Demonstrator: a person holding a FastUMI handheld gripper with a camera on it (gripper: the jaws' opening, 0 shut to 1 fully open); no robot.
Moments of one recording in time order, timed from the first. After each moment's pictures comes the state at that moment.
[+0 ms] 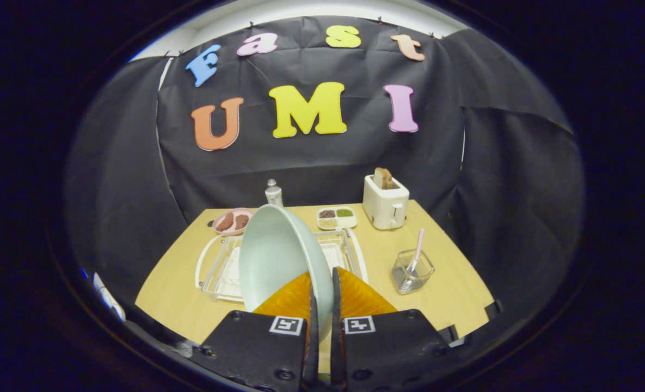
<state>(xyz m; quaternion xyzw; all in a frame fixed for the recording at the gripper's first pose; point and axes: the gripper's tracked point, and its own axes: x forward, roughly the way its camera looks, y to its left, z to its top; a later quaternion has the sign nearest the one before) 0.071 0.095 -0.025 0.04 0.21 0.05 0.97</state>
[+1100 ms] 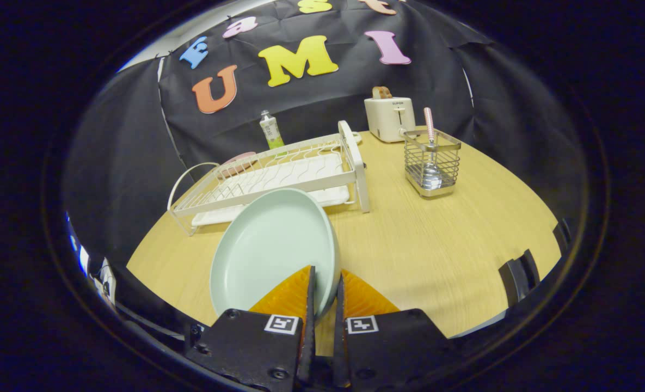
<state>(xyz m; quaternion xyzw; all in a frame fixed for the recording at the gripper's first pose) 0.068 0.059 -0.252 0.09 0.28 0.12 0.95</state>
